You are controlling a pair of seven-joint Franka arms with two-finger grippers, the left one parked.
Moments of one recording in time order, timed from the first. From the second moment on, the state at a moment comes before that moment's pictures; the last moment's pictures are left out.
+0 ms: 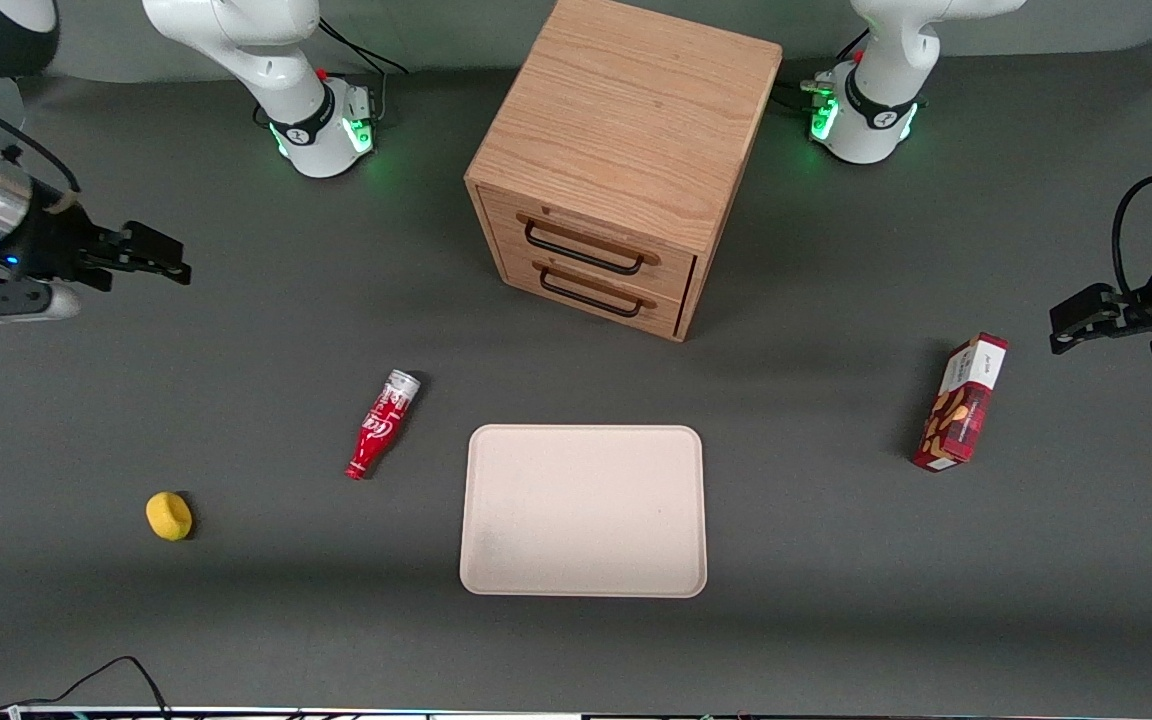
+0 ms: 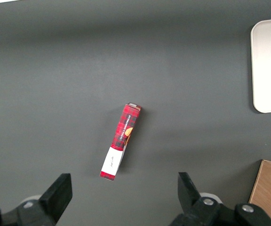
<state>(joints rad) -0.06 0.02 0.18 -1.61 0.05 1.49 0.11</state>
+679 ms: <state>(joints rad) 0.03 0.41 0.29 -1.44 0.01 1.55 0.43</state>
